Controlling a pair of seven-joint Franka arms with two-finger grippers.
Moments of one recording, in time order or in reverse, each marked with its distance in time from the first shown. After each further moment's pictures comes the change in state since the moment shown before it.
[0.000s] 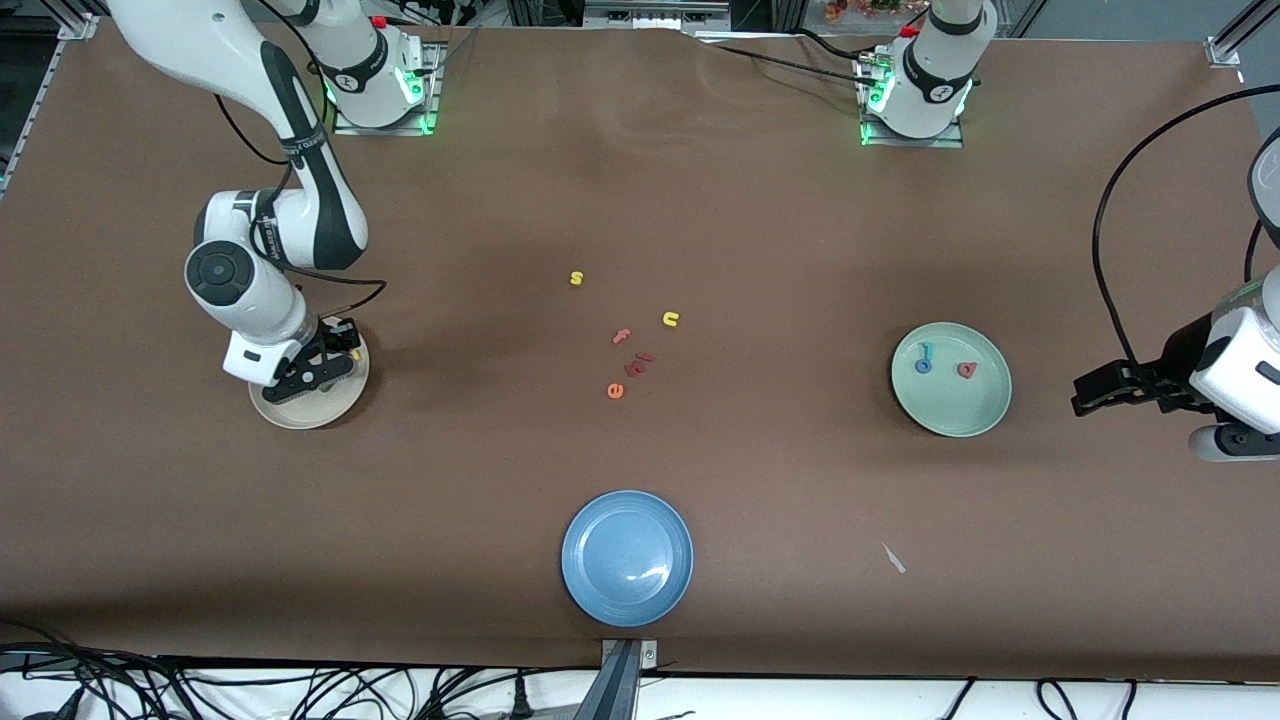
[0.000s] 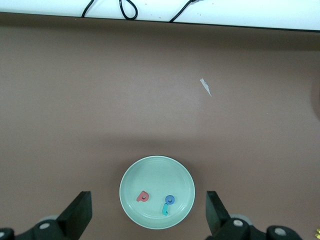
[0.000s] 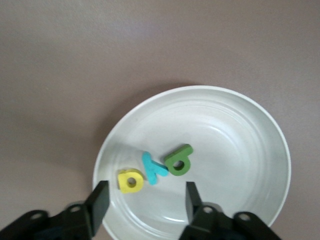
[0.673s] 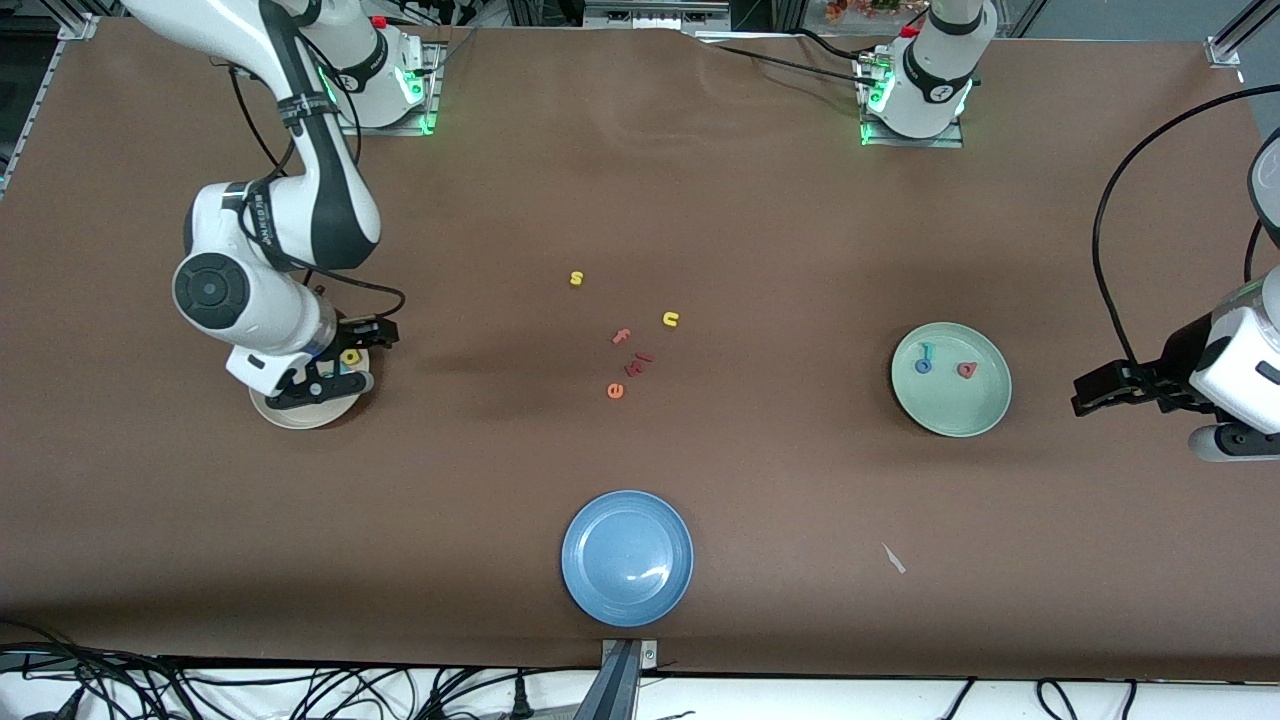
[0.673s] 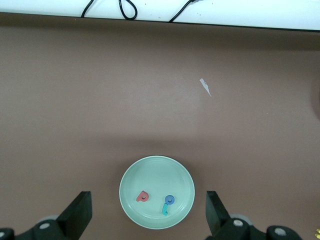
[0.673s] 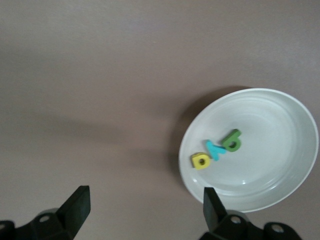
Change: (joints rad) left arm -0.001 0.000 -0.002 0.000 0.000 0.000 0.000; right arm 0.102 -0.013 0.008 0.275 0.076 -0.425 0.299
